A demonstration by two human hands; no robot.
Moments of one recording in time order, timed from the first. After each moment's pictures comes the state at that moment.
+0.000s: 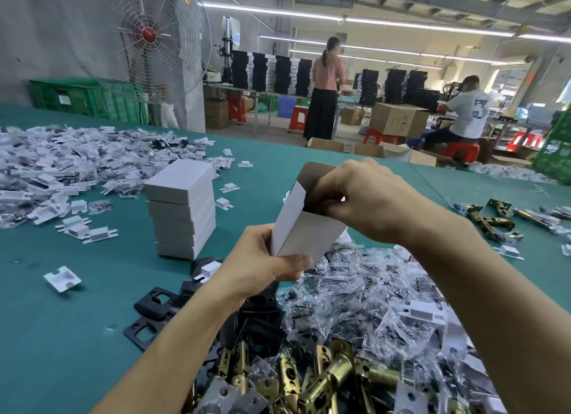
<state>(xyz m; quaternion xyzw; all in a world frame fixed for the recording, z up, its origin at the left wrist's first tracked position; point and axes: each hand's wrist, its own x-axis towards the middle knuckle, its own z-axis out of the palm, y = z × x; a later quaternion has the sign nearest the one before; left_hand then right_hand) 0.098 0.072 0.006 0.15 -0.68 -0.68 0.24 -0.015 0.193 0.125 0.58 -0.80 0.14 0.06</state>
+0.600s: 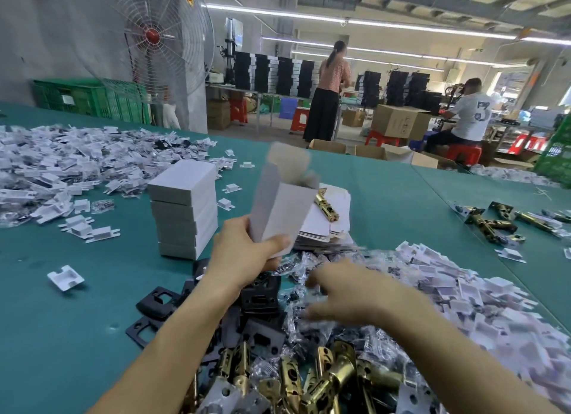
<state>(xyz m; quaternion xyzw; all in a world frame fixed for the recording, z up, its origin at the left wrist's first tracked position) 0.093 0.052 -0.001 0.29 -0.64 -0.62 0.34 -0.005 0.196 0.031 0.51 -0.84 -0.04 -0.14</state>
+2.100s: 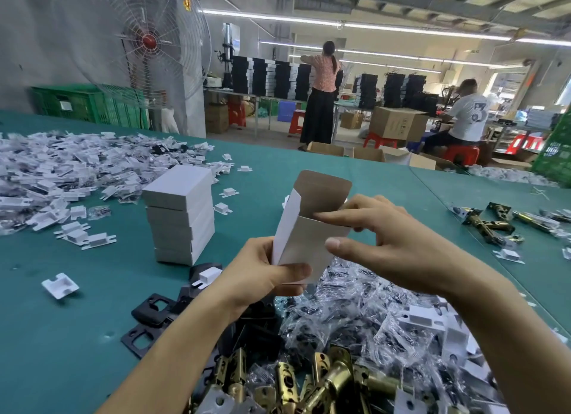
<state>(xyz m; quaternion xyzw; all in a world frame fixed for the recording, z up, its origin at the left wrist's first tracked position) 0.099 0.074 0.005 0.16 -0.66 -0.72 0.17 -0.027 0.234 0.093 0.60 -0.77 0.20 -0.01</state>
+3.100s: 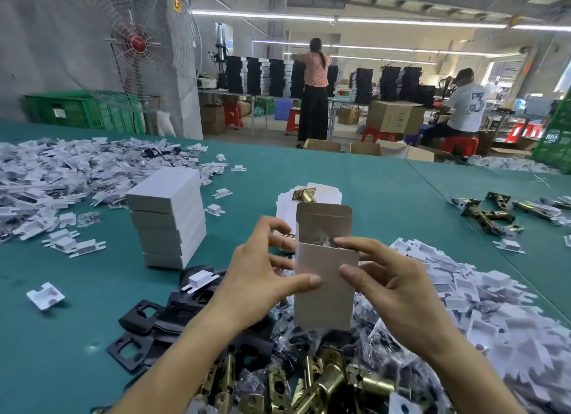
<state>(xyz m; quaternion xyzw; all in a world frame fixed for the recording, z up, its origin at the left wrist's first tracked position) 0.090 0.085 -0.005 0.15 -0.80 -0.50 0.29 -0.036 0.257 0.000 0.49 -0.67 0.55 -0.05</state>
